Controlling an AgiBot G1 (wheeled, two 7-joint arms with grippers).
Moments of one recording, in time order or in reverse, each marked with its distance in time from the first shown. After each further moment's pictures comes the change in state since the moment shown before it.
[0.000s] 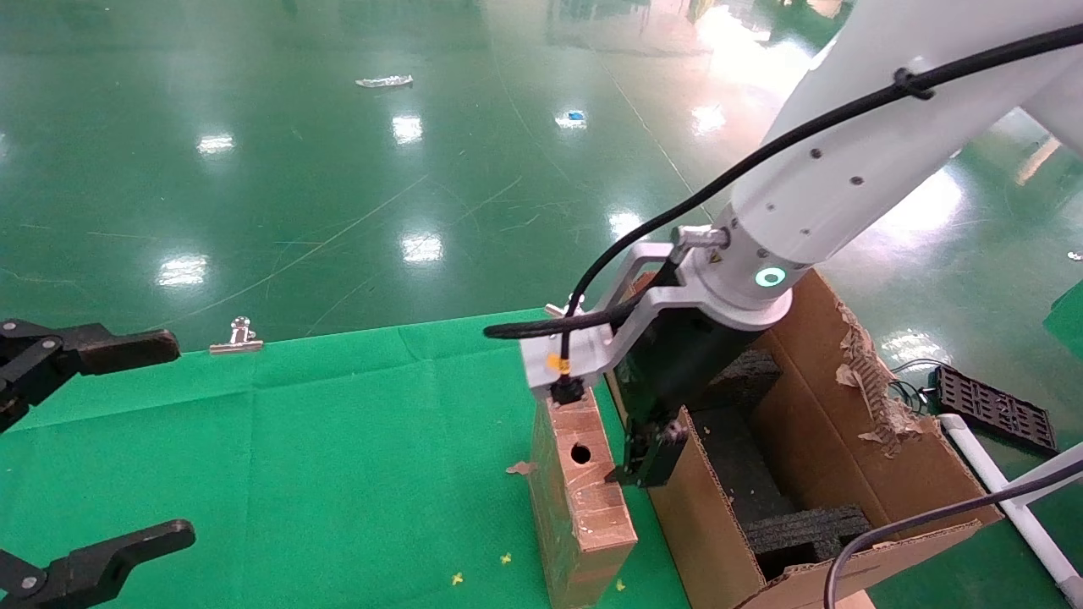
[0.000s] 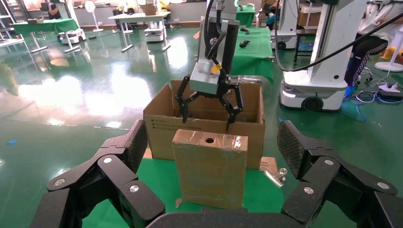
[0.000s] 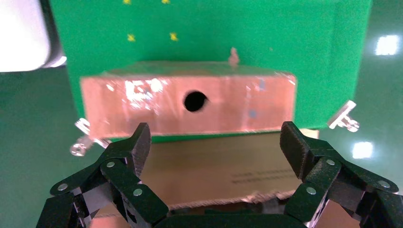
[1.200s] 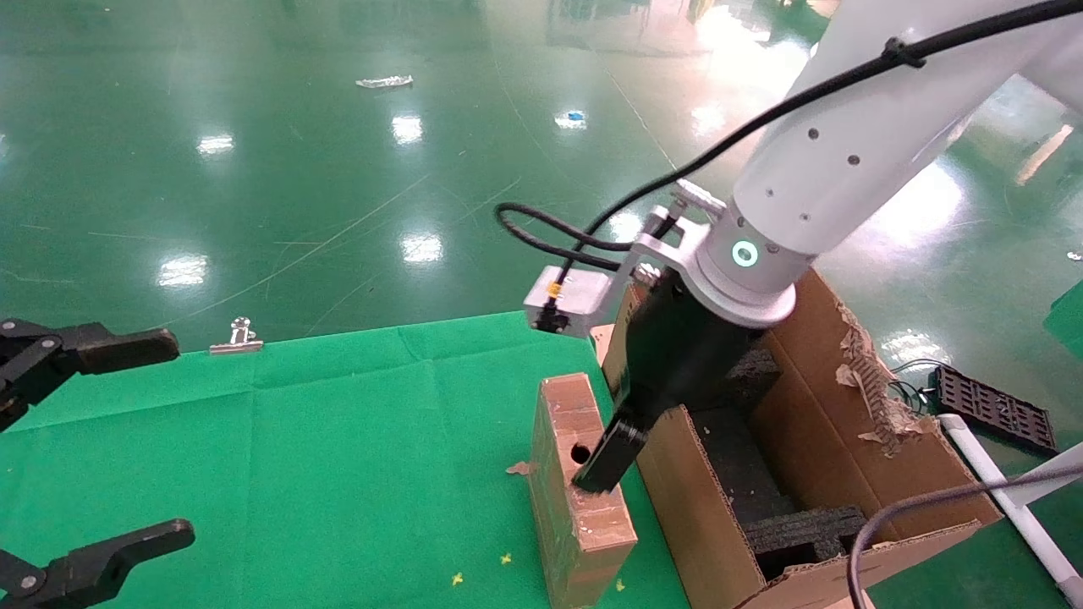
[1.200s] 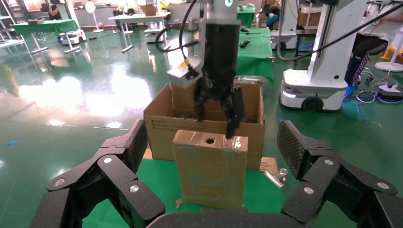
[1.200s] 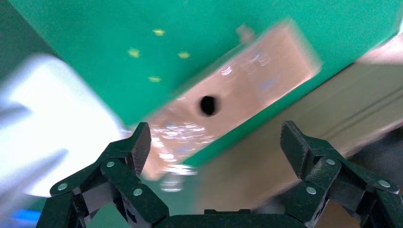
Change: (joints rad) left arm -0.001 -0.001 0.003 0.000 -0.002 -0.001 0.001; right arm 0.095 -0.044 -0.228 -0.139 0.142 0.052 0.552
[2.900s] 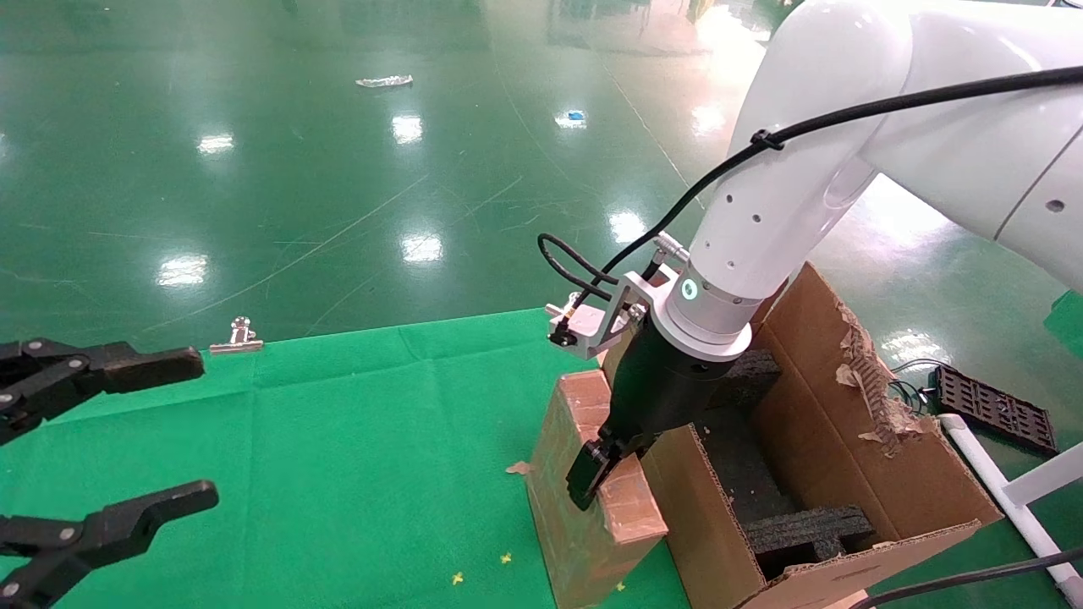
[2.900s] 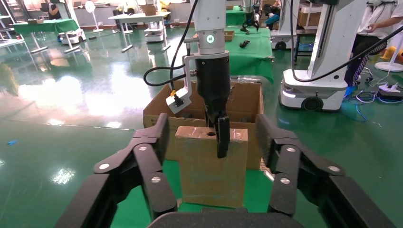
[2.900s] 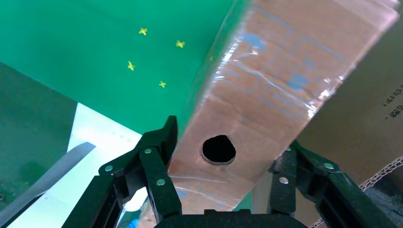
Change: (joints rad) left arm -0.001 -0.001 0.003 0.000 -0.002 -0.001 0.002; right arm -0.134 -0.073 -0.055 -0.243 0.038 0.034 0.219
